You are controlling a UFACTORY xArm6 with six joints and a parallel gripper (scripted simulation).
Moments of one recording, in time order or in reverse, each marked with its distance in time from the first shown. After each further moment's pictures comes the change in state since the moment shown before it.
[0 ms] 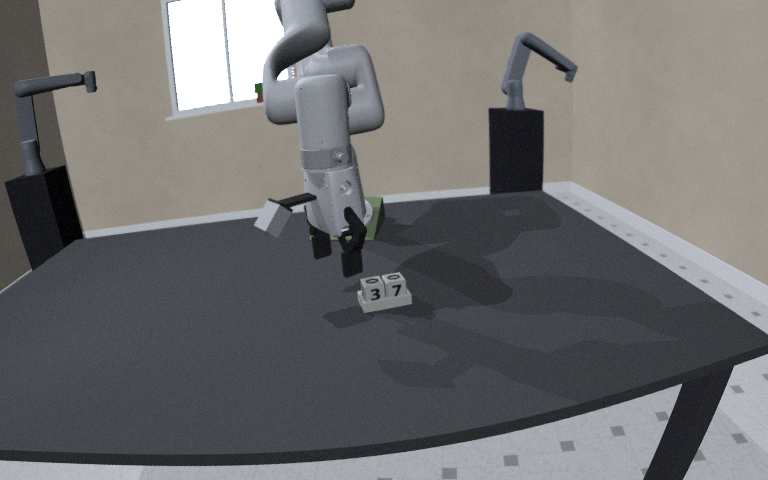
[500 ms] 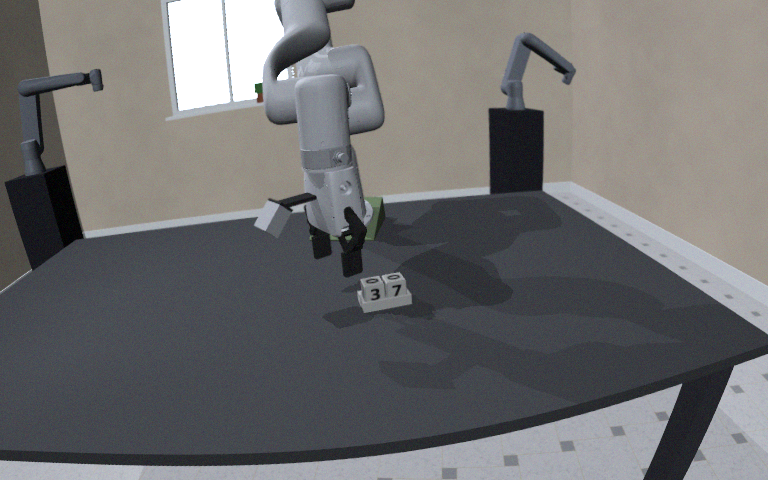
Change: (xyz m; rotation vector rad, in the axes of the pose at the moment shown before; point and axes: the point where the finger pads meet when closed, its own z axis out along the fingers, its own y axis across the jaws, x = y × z) arm 0.000 0.000 0.000 0.000 0.000 0.000
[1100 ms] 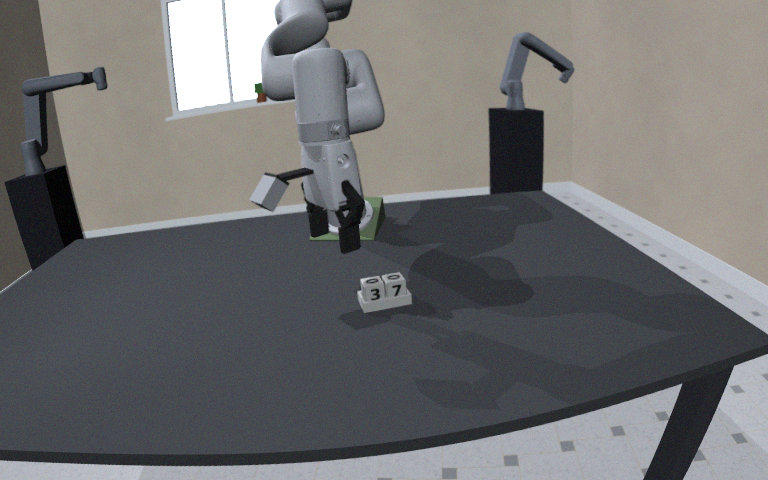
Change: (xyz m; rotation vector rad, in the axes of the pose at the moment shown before) arm 0.001 -0.002 -0.040 0.001 0.000 0.000
